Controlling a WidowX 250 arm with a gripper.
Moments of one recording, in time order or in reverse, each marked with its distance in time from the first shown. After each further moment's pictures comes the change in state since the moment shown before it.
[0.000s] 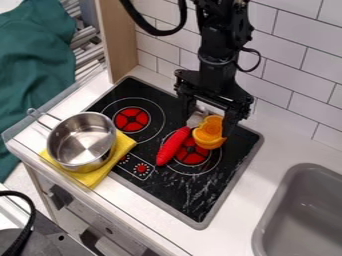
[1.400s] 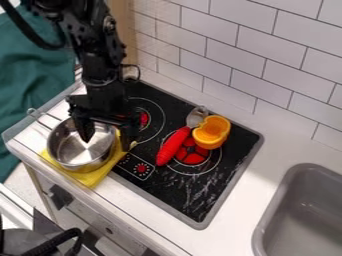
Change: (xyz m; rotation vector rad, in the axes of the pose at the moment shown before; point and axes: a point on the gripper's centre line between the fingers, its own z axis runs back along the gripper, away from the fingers) arm -0.076 0.123 -0.030 0.030 0.080 0.290
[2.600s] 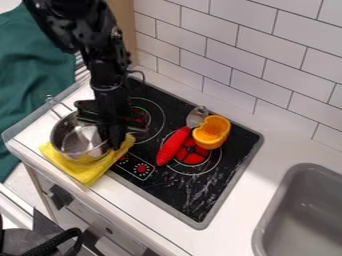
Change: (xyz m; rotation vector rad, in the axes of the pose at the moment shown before) arm 0.014 -0.015 -0.013 -0.013 0.003 -0.019
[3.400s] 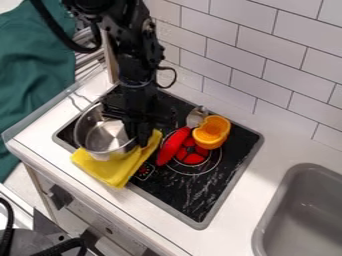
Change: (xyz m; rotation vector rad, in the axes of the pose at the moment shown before) arm -0.003 -0.041 0.014 -0.004 -0.042 -0.013
